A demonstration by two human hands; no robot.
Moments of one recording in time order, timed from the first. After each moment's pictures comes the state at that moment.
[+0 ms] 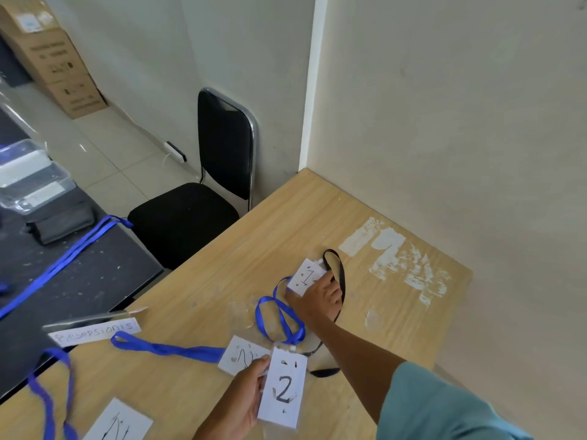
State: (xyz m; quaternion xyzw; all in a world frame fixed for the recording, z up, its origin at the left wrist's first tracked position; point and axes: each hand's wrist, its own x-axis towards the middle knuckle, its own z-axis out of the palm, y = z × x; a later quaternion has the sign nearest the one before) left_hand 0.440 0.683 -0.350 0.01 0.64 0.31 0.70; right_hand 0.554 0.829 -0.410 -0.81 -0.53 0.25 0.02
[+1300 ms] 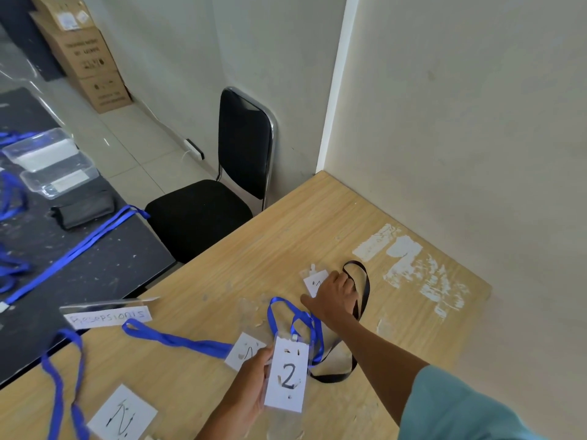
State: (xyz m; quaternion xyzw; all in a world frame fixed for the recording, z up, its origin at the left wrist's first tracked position) left_hand 0.437 0.692 -0.372 0.02 0.64 0.34 0.69; right_hand 0.571 0.847 -0.420 -0.74 -0.66 0.14 -0.07
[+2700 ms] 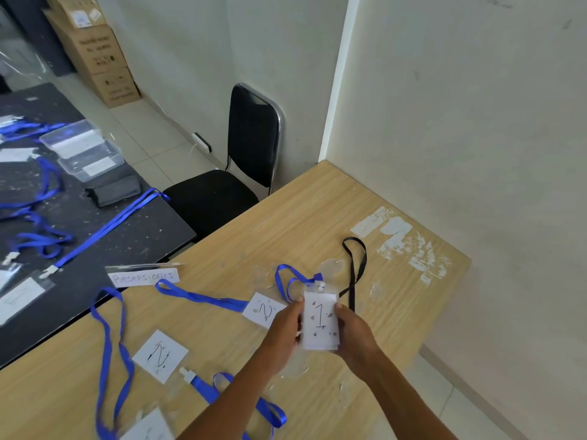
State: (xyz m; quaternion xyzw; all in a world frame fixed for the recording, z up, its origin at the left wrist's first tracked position) left_hand 0.467 0.661 -0.345 0.15 0.61 0.38 0.68; right_hand 0.607 0.674 -0.333 -0.59 -0.16 0.72 0.32
